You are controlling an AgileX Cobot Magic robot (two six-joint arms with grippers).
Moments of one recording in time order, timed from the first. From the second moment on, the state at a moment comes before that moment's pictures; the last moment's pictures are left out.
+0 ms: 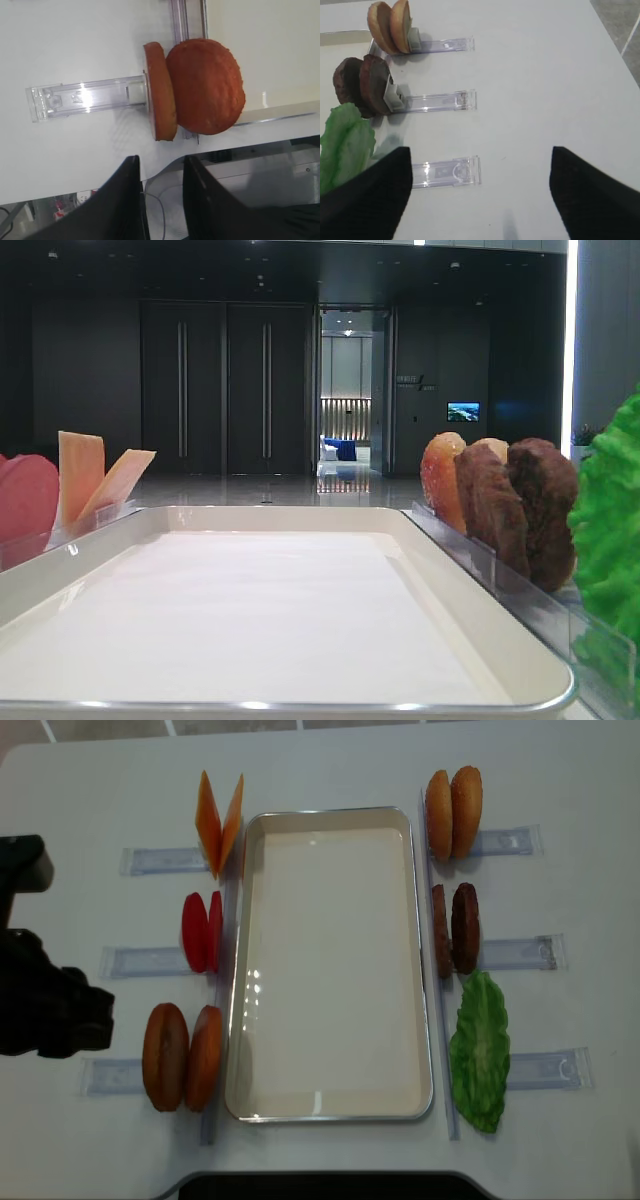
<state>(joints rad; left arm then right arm) -0.34 1.00 -0.86 -0.03 1.24 -0.23 -0.01 -0.01 -0.51 0.07 1.13 -0.01</state>
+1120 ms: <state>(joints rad) -0.77 1.30 -1.00 0.20 1.22 -0.85 -0.01 -0.01 -0.51 0.07 1.13 0.00</state>
